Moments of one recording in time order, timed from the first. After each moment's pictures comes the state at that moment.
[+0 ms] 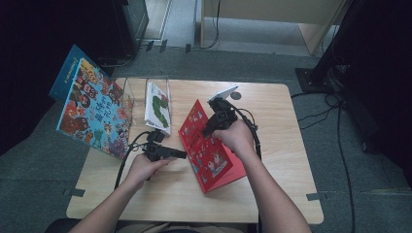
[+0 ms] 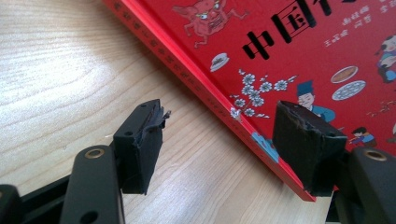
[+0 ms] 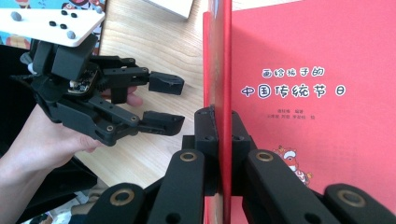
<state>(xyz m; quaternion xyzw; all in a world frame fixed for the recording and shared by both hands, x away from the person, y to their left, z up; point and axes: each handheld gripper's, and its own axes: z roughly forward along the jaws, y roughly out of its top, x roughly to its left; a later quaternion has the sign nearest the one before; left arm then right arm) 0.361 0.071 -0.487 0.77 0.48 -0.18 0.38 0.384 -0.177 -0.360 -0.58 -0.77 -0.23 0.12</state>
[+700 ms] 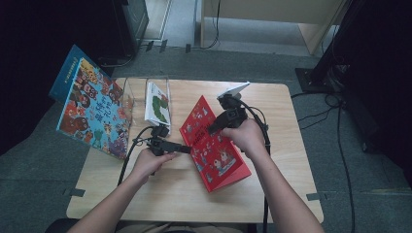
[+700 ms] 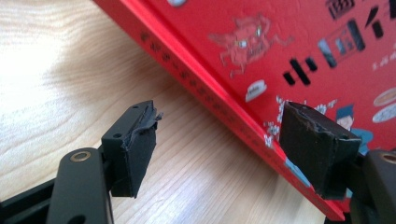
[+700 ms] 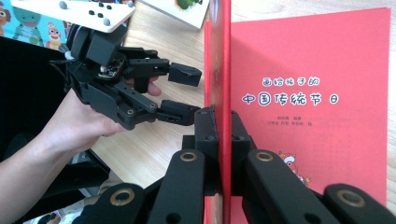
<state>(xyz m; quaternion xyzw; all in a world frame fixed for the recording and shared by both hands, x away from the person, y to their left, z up) 0.374 0.057 -0.476 0.77 0.47 -0.18 0.39 0.374 -0.200 -0.341 -0.57 -0.77 -0.27 0.13</state>
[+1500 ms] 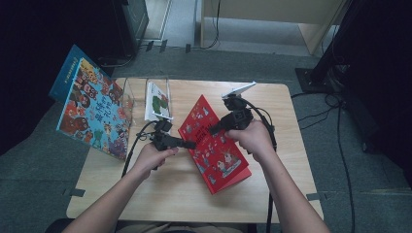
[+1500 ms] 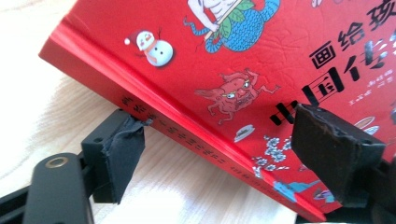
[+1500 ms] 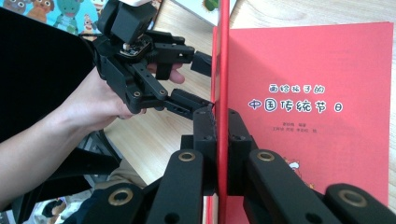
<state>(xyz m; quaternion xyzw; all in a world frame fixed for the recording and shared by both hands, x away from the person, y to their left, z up) 0.382 0.047 -0.459 0.78 0.43 -0.20 0.41 0.362 -0.213 -0.331 -0.52 -0.78 -0.31 0.14</state>
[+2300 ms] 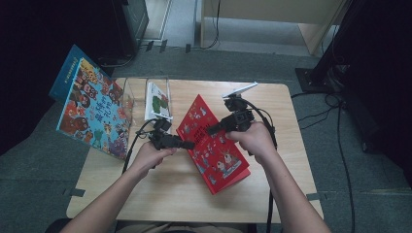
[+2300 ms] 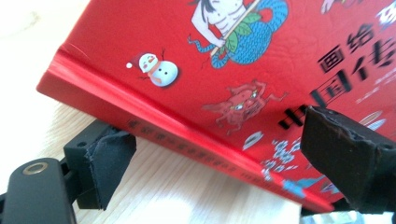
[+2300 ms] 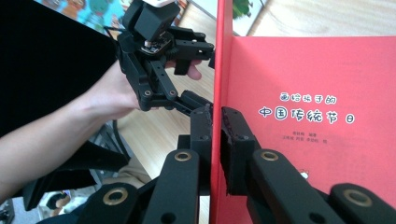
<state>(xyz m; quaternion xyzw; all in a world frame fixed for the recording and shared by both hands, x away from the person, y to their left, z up) 0.386 0.054 -0.455 0.78 0.39 -0.21 0.44 0.355 -0.216 -0.327 -0.49 -0.79 -0.35 0.15</state>
